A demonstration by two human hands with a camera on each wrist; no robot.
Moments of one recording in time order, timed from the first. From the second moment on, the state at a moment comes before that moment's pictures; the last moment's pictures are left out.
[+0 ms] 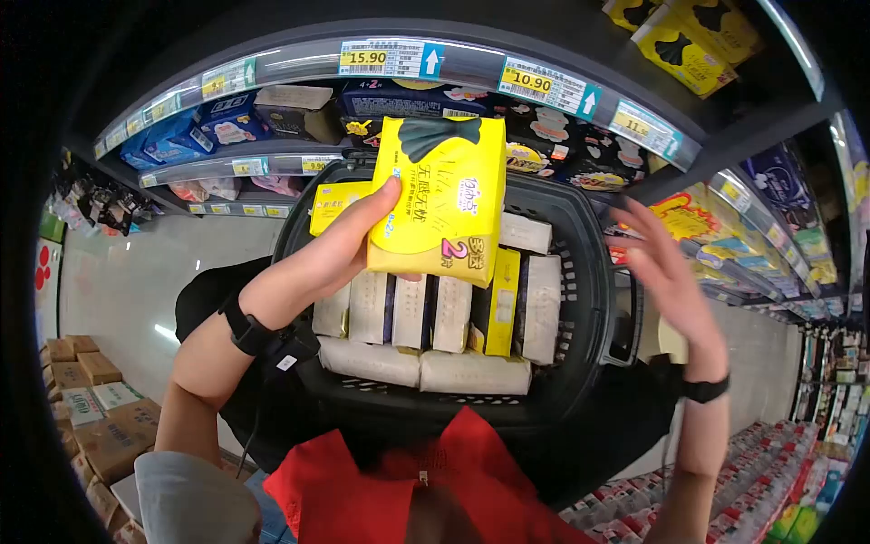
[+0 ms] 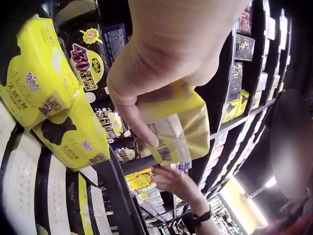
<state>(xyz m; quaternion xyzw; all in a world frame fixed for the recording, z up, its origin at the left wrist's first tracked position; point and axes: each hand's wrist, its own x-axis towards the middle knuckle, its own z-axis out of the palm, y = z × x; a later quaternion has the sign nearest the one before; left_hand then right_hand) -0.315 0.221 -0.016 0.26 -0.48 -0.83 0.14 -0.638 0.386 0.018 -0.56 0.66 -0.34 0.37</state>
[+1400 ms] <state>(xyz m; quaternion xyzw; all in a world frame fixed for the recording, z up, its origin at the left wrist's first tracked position) -0.330 0.154 -0.068 0.22 -0.97 -0.01 0.06 -0.597 0.313 -0.084 -0.75 0.65 -0.10 -0.02</state>
